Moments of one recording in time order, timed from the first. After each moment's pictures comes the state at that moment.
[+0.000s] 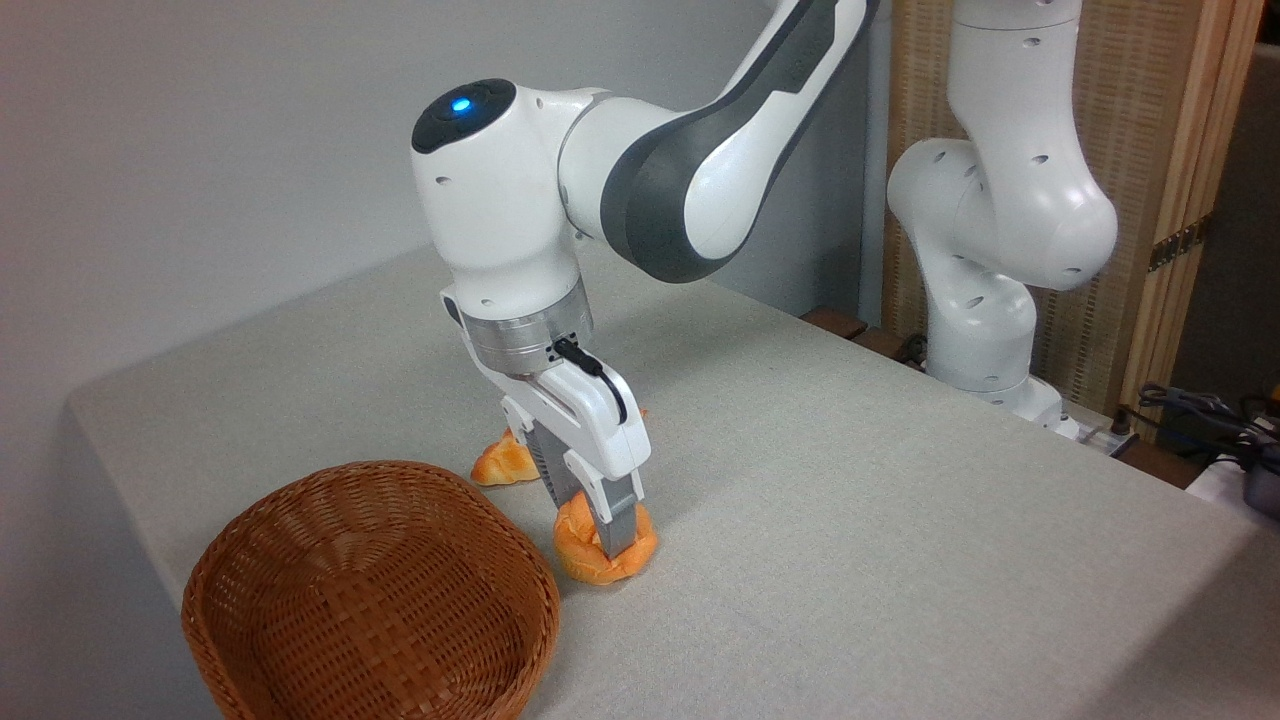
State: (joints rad) arm -0.18 0.00 0.13 -2.08 -0.03 1.99 0.79
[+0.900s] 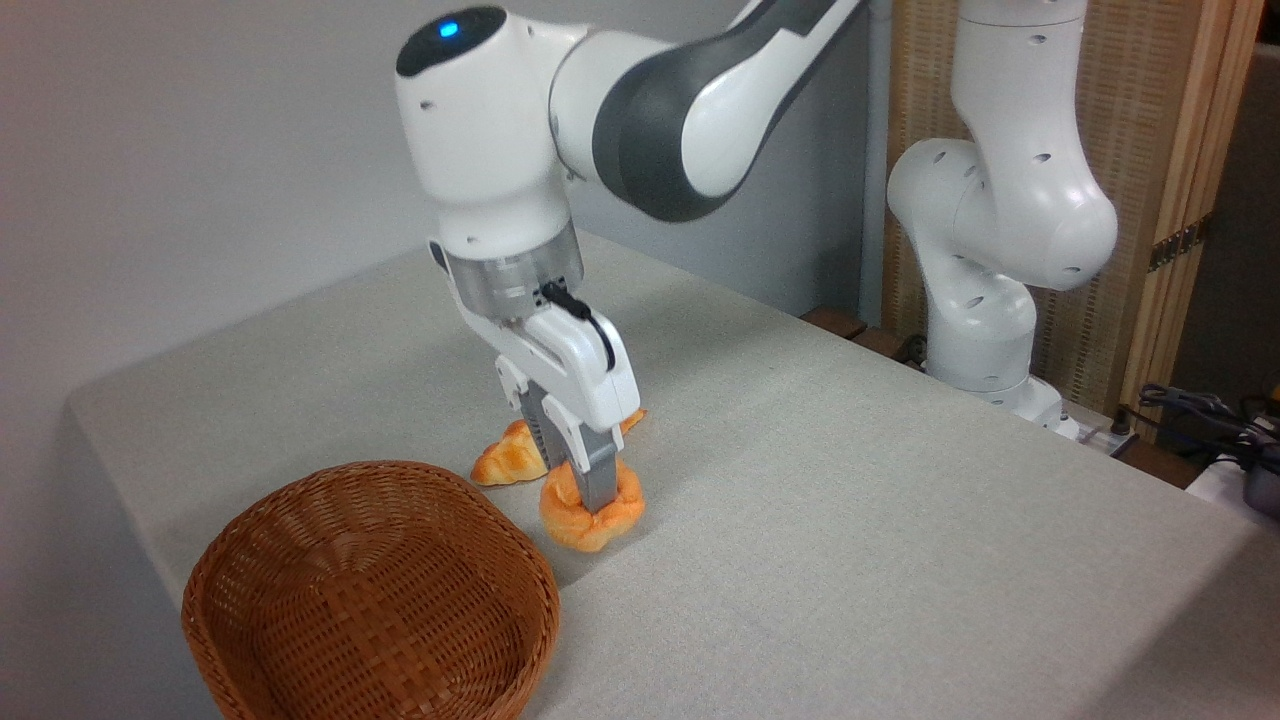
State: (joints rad) arm -0.18 -0.04 0.13 -2.00 -0.03 1.89 0.81
